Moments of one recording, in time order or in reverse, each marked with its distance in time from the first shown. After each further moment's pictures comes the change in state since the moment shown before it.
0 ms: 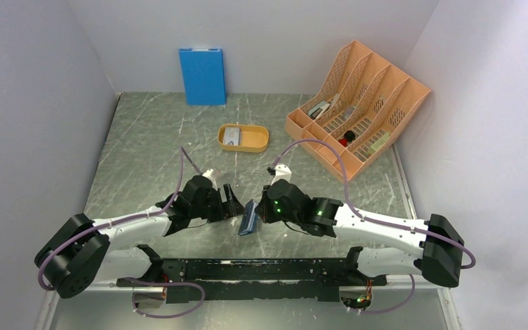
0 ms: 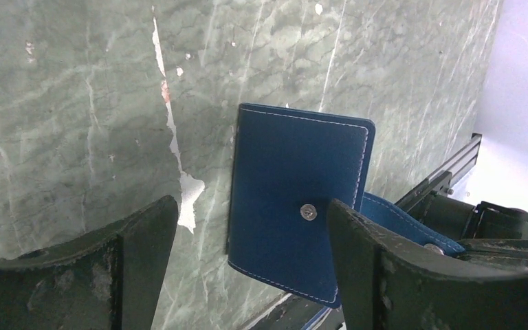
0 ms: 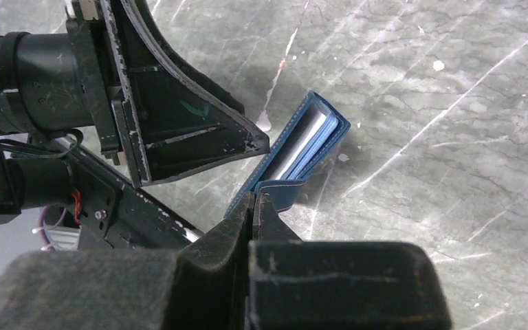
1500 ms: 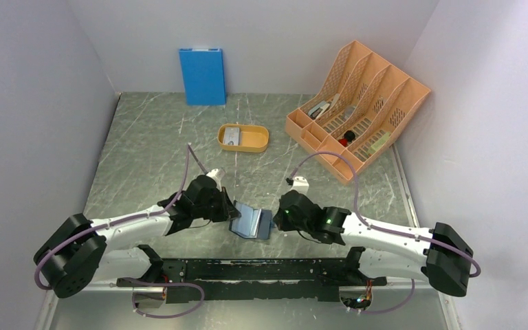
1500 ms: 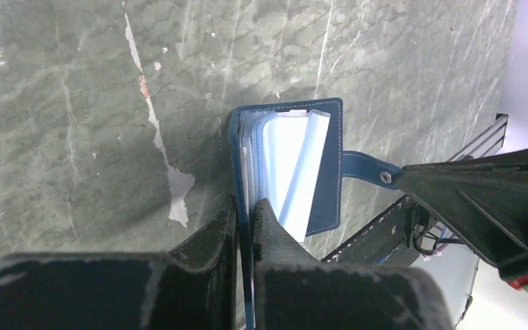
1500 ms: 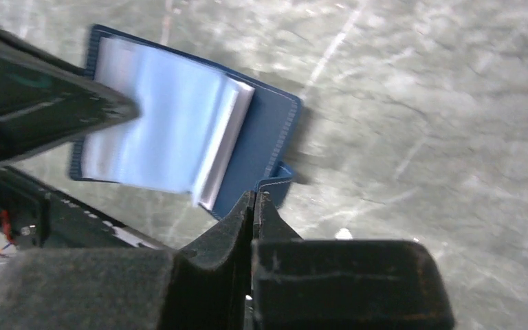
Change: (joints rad) left arm -0.051 0.000 0.045 -0.056 -0.022 0.061; right arm -0.043 -0.088 -0.175 -0.018 0.032 0.097
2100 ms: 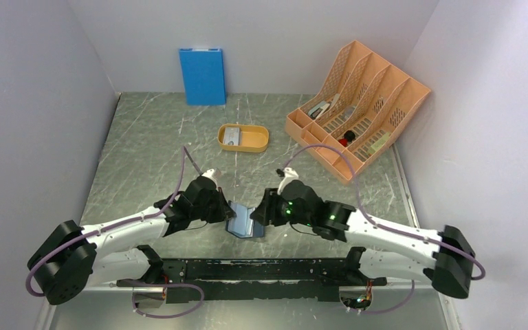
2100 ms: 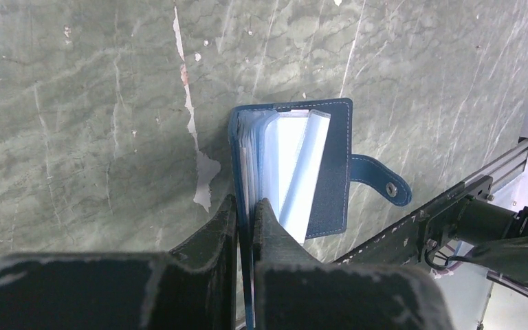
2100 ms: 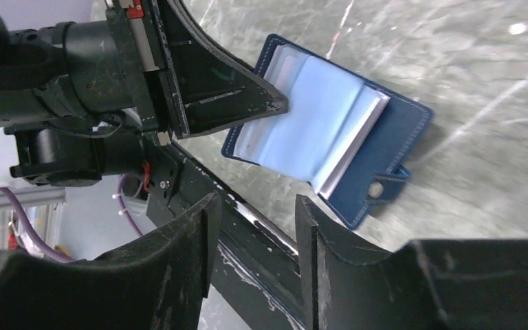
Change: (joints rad) left arm -0.018 -0.074 0.019 -0.142 -0.103 -0.033; right arm -0.007 -0.086 0.076 0.051 -0.196 -0.010
